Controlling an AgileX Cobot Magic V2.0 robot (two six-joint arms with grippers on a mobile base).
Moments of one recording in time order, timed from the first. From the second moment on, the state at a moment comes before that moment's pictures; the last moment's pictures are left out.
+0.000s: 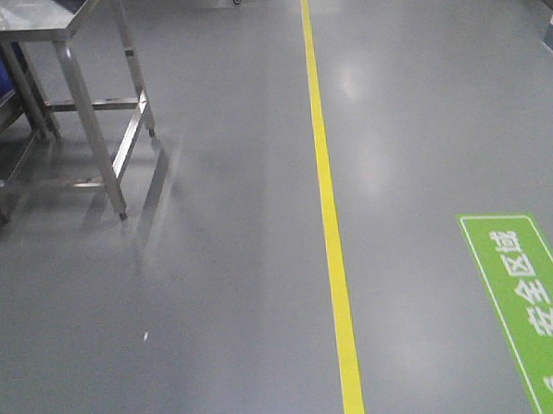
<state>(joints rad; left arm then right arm) -0.03 -0.02 0.03 0.03 0.18 -0.04 -0.08 0.16 -0.30 0.35 0.28 -0.33</state>
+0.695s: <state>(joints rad) -0.03 -0.02 0.03 0.03 0.18 -0.04 -0.08 0.16 -0.30 0.35 0.28 -0.33</state>
